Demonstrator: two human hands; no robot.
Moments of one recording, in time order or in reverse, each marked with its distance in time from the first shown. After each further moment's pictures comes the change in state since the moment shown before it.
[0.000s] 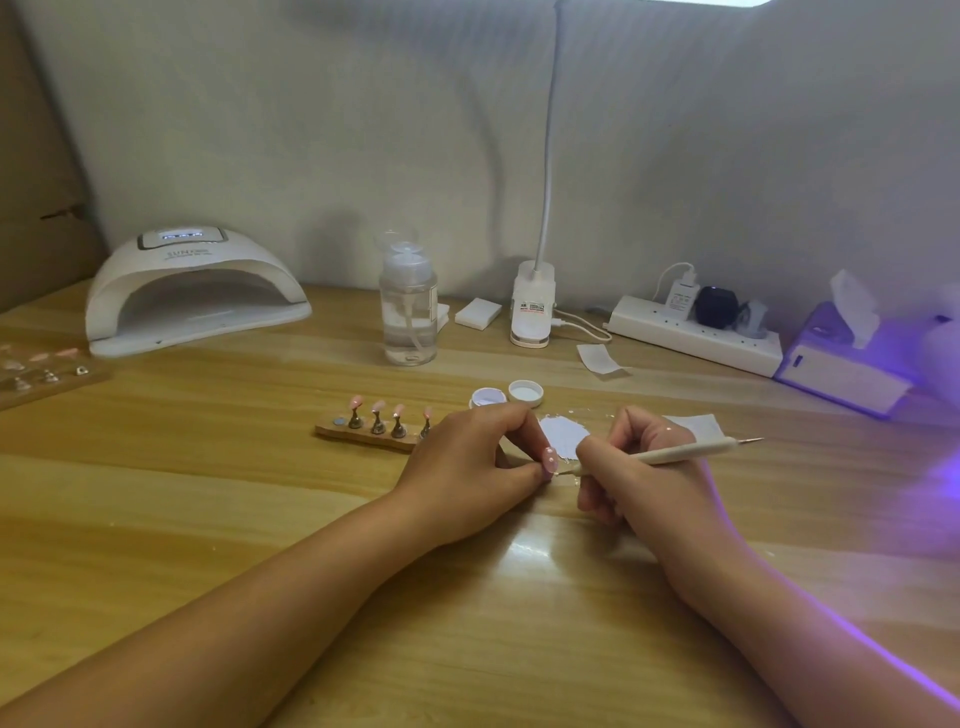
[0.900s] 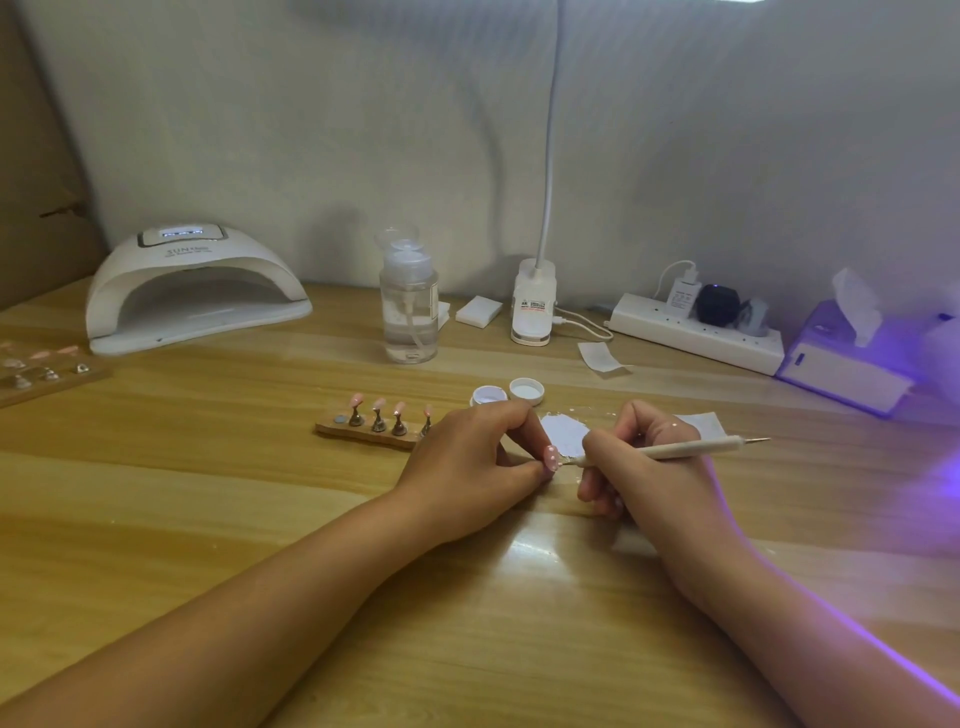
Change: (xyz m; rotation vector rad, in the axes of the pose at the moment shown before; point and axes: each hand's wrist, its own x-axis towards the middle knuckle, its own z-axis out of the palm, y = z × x) left_hand 0.001 -0.001 0.000 -0.017 0.000 0.008; right_hand 0.005 0.006 -0.001 0.028 0.002 -0.035
